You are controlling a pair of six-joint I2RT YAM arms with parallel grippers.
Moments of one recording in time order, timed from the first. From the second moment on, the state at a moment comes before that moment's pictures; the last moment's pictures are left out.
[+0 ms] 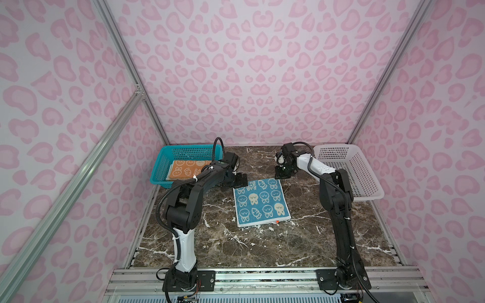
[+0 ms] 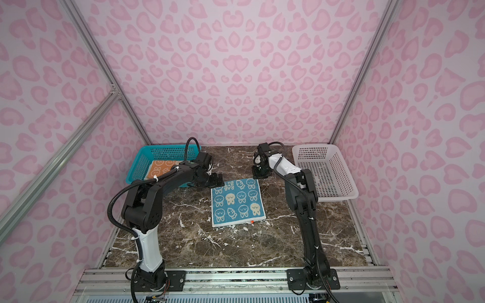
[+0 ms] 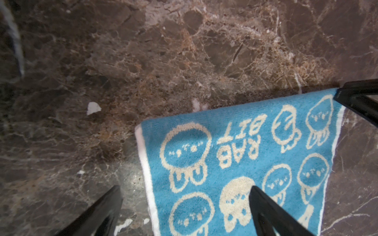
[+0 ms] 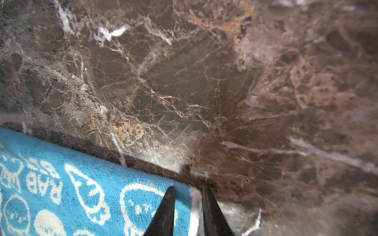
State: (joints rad) left arm -0.37 1.99 1.46 -0.69 0.17 -0.48; right arm 0.33 2.37 1.93 -0.84 -0.26 0.14
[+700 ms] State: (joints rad) left arm -0.37 2.04 1.52 -0.77 0.15 -0.44; right arm 0.28 2.32 1.88 -0.89 -0.30 0.17
